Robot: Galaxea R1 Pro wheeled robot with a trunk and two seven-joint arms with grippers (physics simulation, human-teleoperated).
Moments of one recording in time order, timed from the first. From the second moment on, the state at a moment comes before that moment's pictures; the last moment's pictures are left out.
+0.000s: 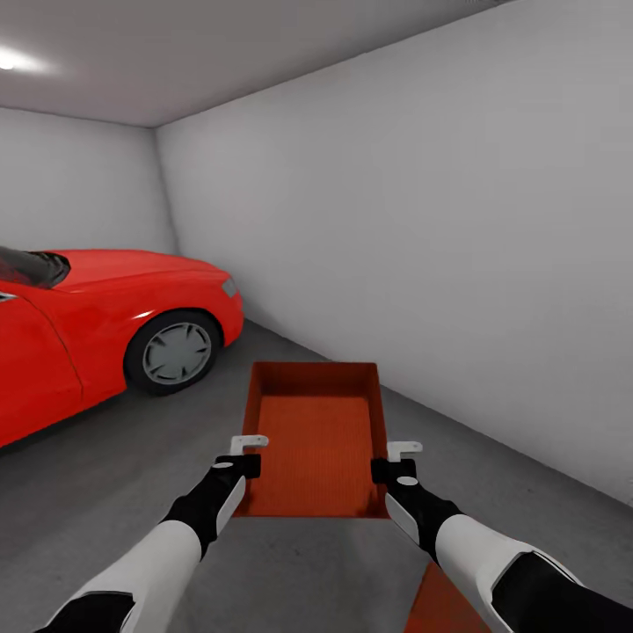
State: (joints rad) left arm -0.76 -0.13 0.02 -0.43 -0.02 0.24 0.18; right arm -0.83 0.08 0.61 -0.19 -0.54 -0.06 -0.26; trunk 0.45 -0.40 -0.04
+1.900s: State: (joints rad) left arm -0.76 -0.13 0.02 -0.43 -0.02 0.24 0.18; right arm -0.83 0.08 0.61 -0.19 -0.54 -0.06 -0.26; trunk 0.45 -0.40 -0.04
